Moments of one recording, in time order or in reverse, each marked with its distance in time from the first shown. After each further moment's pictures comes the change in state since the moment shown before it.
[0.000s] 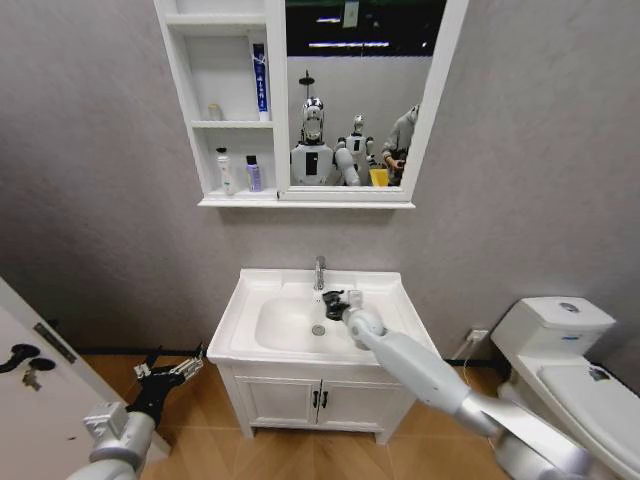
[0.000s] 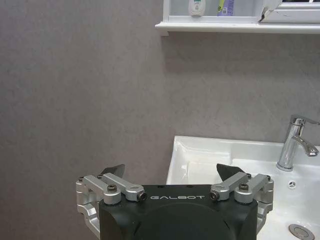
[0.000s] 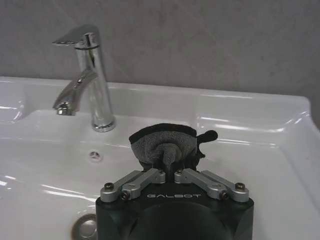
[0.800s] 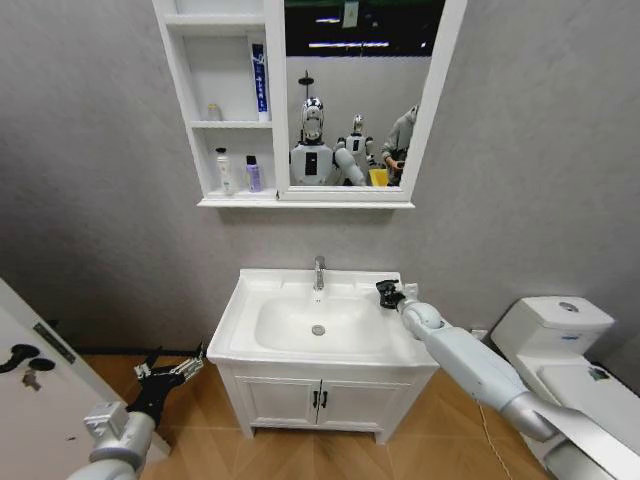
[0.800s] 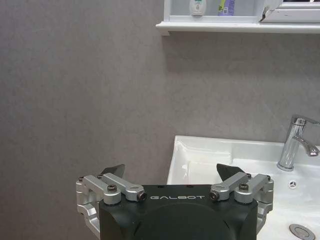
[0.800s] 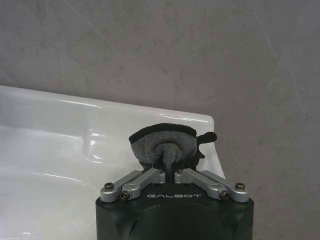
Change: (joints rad) left arm 0.000 0.000 0.000 0.000 0.000 0.000 0.000; right arm 0.047 -0.049 0.136 -0.343 -0.229 0.085 -0.290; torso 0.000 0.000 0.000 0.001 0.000
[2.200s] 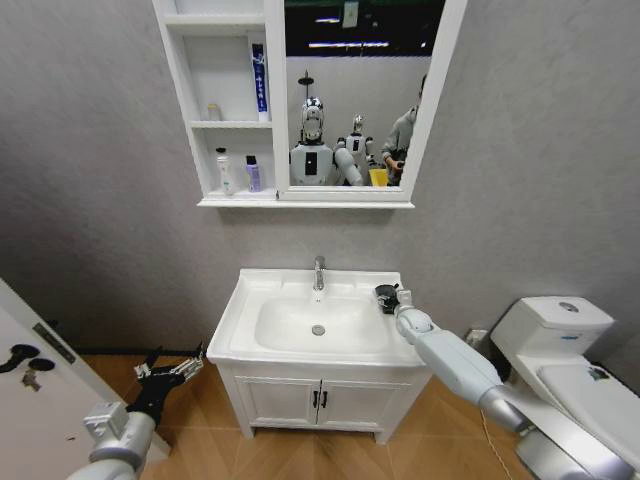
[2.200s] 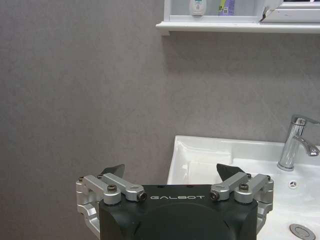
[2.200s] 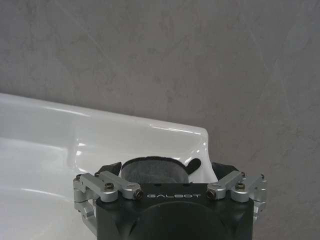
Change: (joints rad) left arm 0.000 0.000 0.000 0.000 0.000 0.000 0.000; right arm 0.011 0.073 0.006 -0.108 -0.110 0.141 0.032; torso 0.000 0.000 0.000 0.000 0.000
